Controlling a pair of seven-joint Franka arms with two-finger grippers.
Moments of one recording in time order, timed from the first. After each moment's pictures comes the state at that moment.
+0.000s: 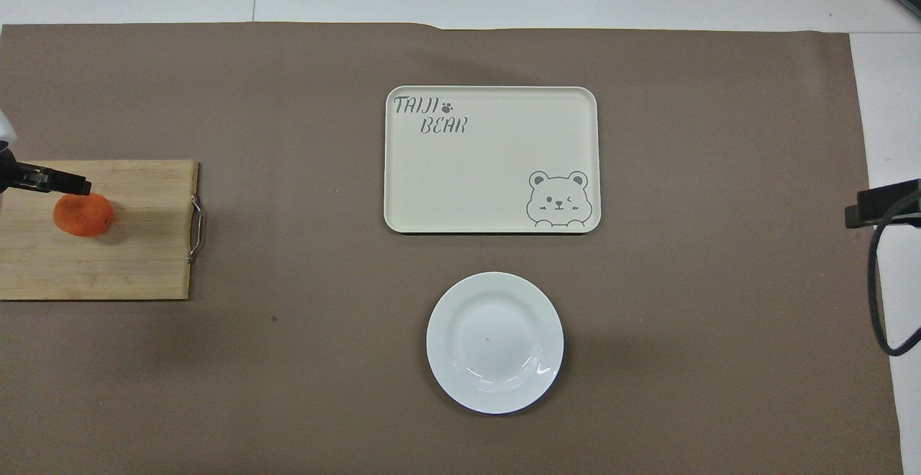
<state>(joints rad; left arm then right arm) 0.22 0.28 0.03 -1.80 -0.04 2.14 0.48 0.10 -0.07 -0.15 -1.53 -0.02 1.45 0.07</state>
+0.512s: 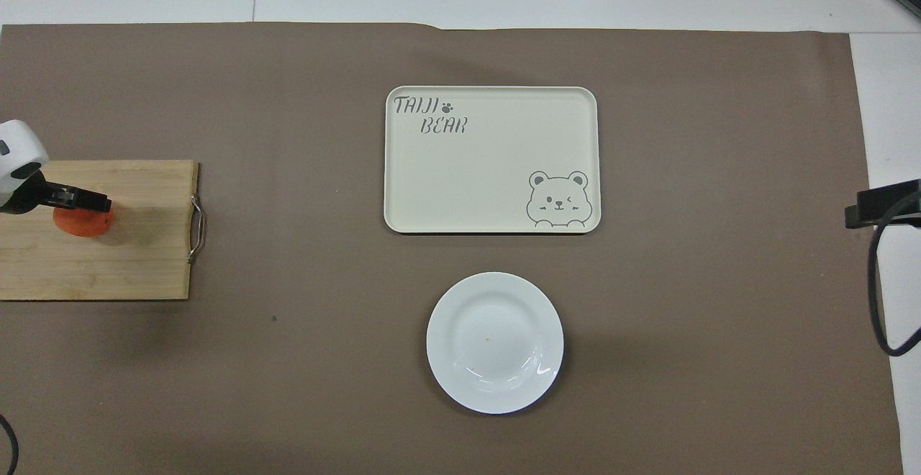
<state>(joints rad) 0.23 0.32 0.03 -1.88 -0.04 2.22 0.49 0.10 -0.07 -0.15 -1.53 -0.02 1.45 0.07</state>
